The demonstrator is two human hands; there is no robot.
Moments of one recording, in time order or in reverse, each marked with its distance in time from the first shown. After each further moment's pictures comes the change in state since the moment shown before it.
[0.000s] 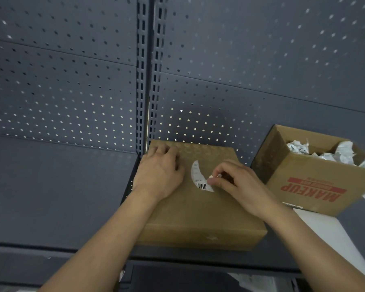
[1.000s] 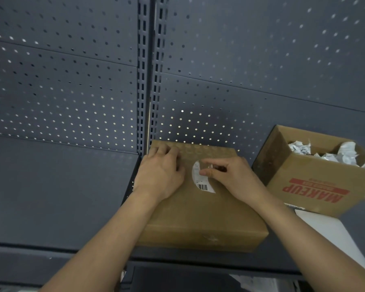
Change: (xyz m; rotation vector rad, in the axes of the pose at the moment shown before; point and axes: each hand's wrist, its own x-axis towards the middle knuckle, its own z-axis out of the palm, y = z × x) left_hand 0.001 -0.001 0.000 0.009 -0.003 0.003; right_hand 0.028 -0.002 0.010 0.201 0.059 0.116
